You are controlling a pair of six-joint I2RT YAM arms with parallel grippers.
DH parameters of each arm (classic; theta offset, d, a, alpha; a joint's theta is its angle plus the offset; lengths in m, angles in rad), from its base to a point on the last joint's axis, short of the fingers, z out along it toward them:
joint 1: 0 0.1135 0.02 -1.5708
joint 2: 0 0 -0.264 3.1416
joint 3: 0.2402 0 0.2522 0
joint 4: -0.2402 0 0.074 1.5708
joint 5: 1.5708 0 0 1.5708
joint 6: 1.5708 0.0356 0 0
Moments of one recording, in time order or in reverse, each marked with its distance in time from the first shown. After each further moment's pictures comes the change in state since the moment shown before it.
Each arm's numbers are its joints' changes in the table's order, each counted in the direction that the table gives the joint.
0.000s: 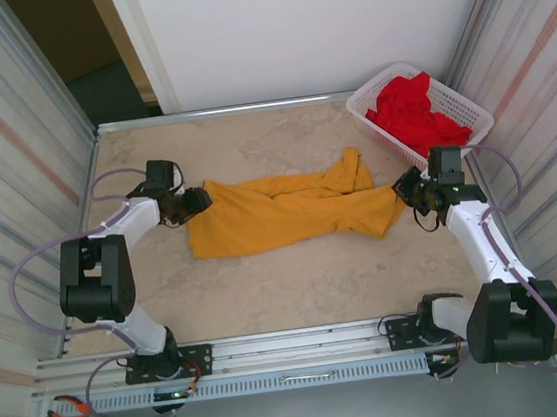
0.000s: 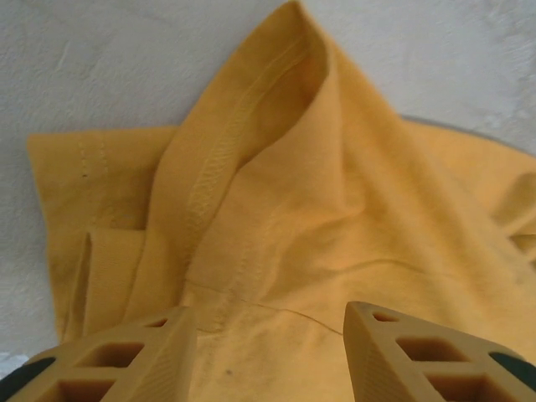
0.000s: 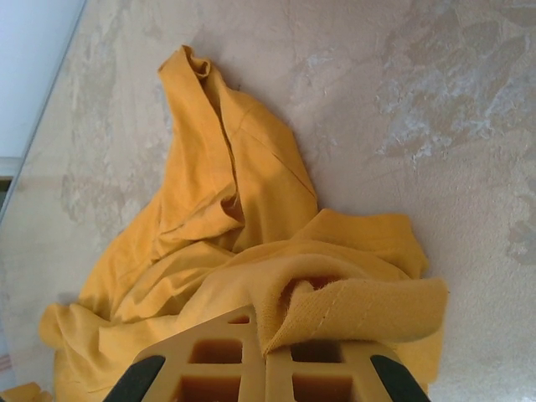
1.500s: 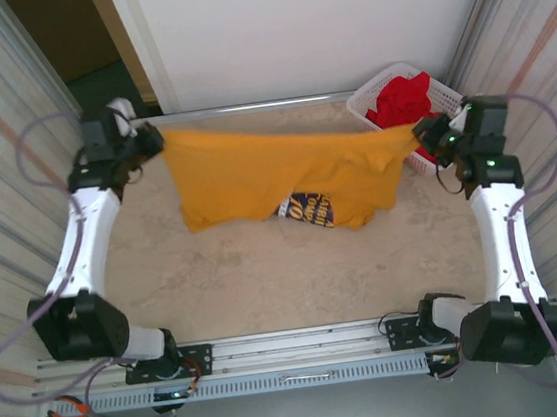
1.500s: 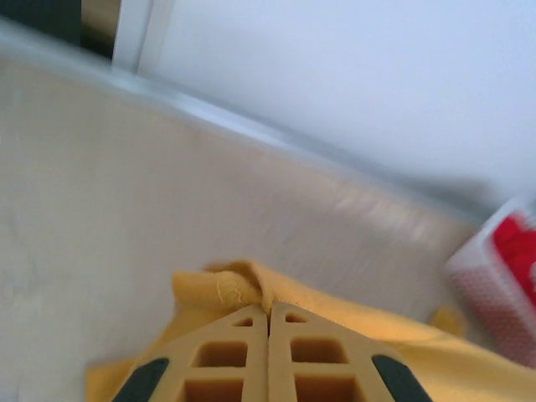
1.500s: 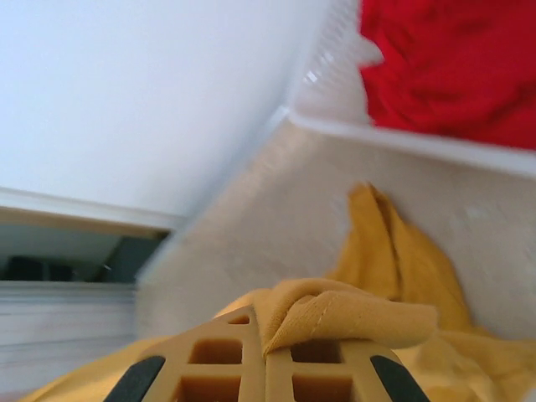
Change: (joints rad) left arm 0.112 -0.269 0.431 -0.121 -0.014 0.019; right arm -0.135 -0.009 0.435 -0.071 -0.151 0.017
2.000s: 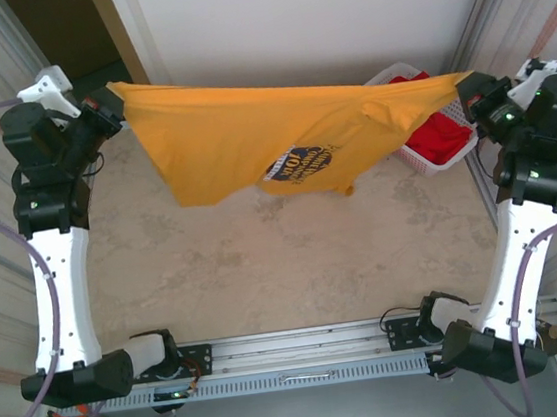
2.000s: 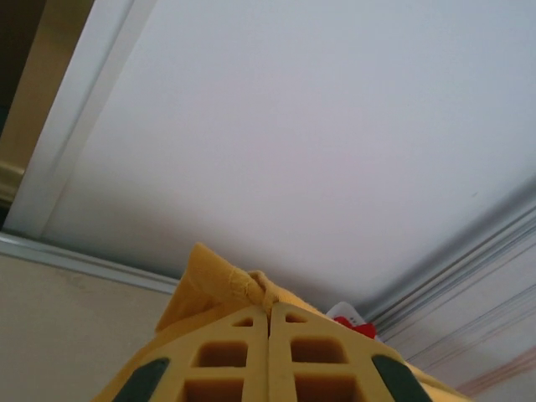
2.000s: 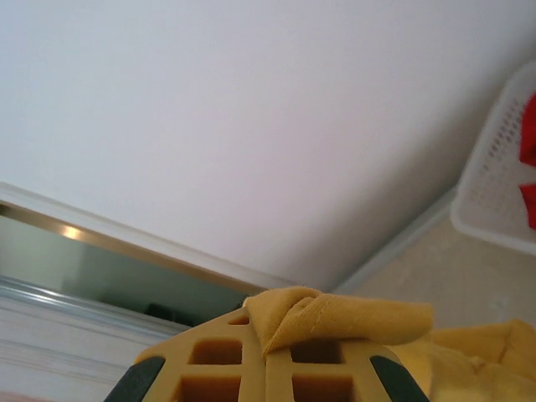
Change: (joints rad) left arm 0.066 -0.206 0.185 0.055 0.140 -0.177; right arm -0.229 -0.081 0.264 0.077 -0.248 0.218
